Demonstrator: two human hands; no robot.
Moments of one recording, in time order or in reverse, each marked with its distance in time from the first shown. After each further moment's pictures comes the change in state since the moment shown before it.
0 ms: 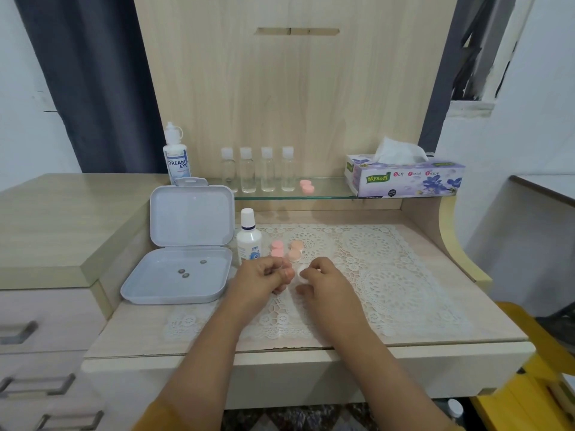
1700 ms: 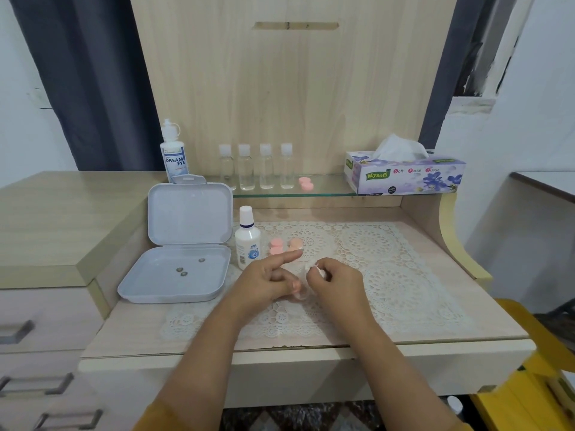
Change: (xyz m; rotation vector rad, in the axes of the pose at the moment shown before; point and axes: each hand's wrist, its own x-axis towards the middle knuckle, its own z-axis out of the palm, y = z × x) left_hand -0.007 0.008 0.000 -0.069 -0.249 -0.028; right_hand 0.003 -0.004 -0.020 0.485 0.004 0.385
